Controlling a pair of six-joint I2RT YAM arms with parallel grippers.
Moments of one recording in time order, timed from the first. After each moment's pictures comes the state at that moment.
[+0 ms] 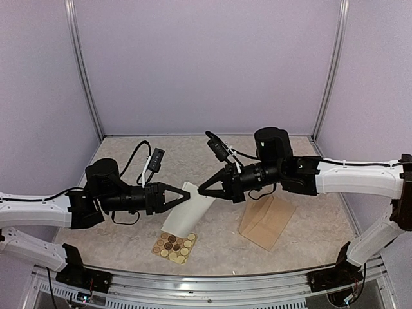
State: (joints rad) left arm -0.94 1.11 0.57 0.44 0.42 -0.68; right arm 0.95 1.47 1.05 0.10 -0.69 0.26
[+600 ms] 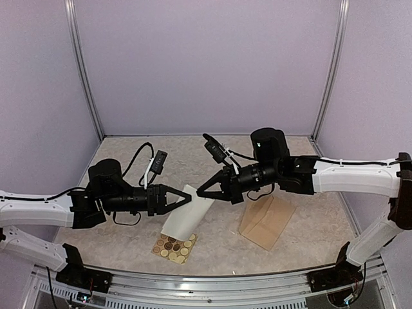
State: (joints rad) left arm -0.94 1.13 0.58 0.44 0.44 -0.68; right arm 0.95 1.49 1.07 0.08 -0.70 0.26
